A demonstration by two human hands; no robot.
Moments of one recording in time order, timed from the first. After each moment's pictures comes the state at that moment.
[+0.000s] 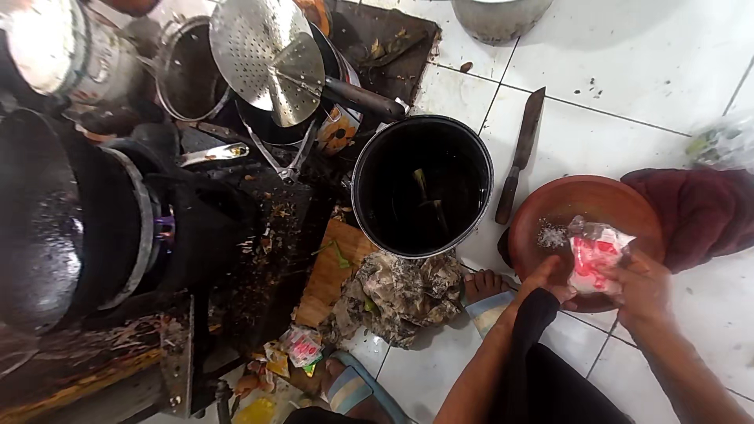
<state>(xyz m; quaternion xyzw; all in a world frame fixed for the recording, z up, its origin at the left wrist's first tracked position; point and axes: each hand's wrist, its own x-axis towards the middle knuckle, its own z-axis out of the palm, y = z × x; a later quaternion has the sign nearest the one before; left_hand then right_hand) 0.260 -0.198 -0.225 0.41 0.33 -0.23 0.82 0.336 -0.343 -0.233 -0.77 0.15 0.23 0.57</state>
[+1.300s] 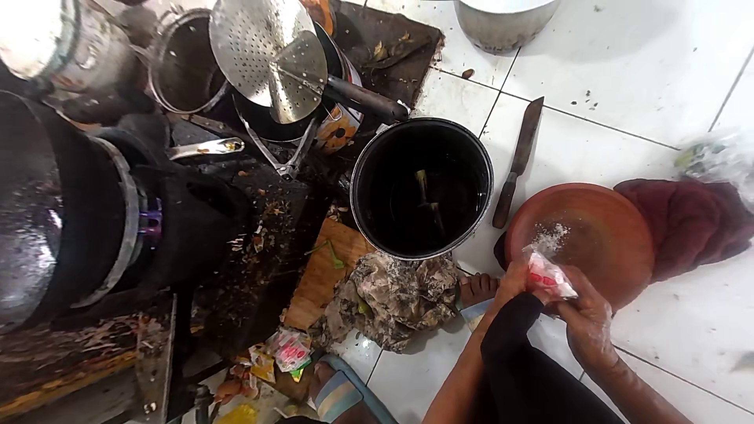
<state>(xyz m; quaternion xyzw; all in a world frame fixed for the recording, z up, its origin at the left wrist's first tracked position) 0.251 -0.180 -0.233 0.67 0.29 -0.17 0.66 0.277 -0.315 -0.236 -0.71 -0.09 0.21 0.67</state>
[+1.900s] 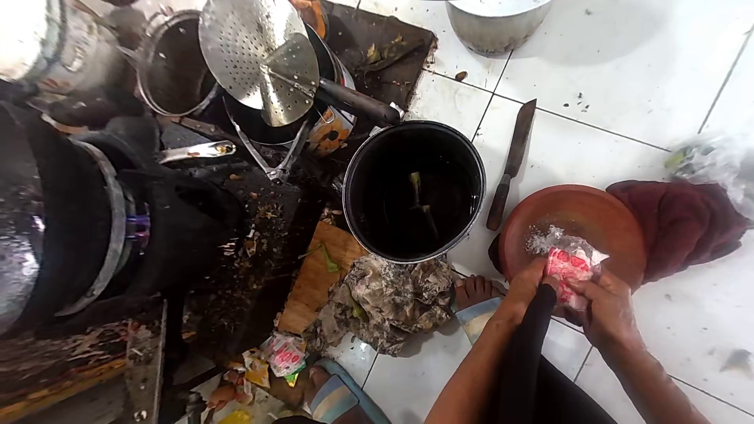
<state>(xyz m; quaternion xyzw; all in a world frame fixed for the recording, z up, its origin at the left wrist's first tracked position) 0.273 -0.187 -0.221 0.60 0.26 -0.23 0.72 0.318 -0.315 -0.209 -0.70 0.21 0.29 0.62</state>
